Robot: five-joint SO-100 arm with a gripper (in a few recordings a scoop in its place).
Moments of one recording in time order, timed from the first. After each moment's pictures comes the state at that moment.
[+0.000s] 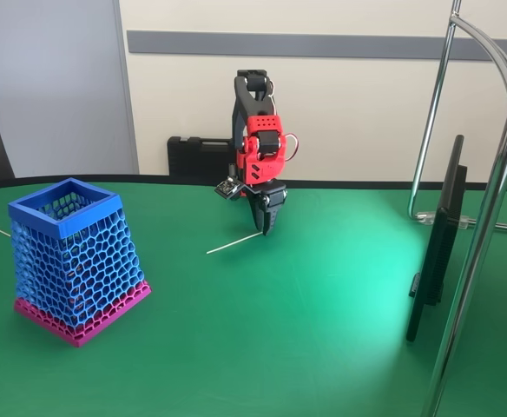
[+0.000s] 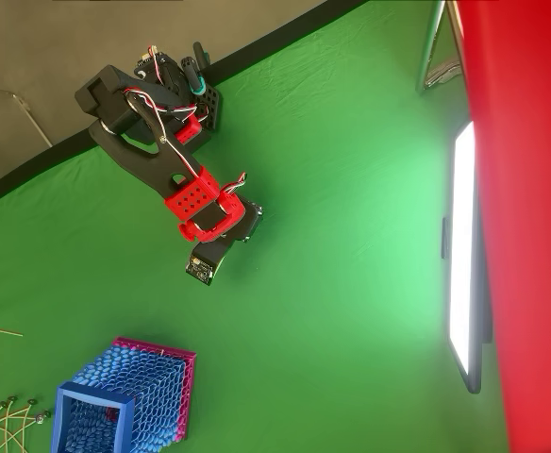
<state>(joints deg) -11.7 89.0 121.2 62.3 -25.1</state>
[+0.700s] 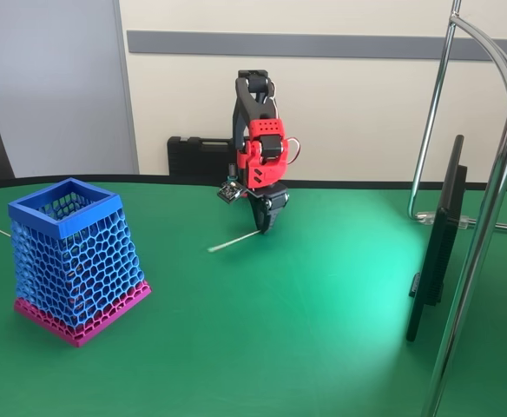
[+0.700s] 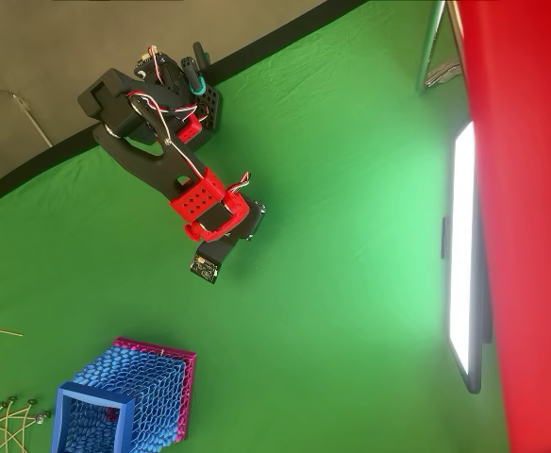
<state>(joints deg) -12.9 87.0 120.8 62.3 -24.6</state>
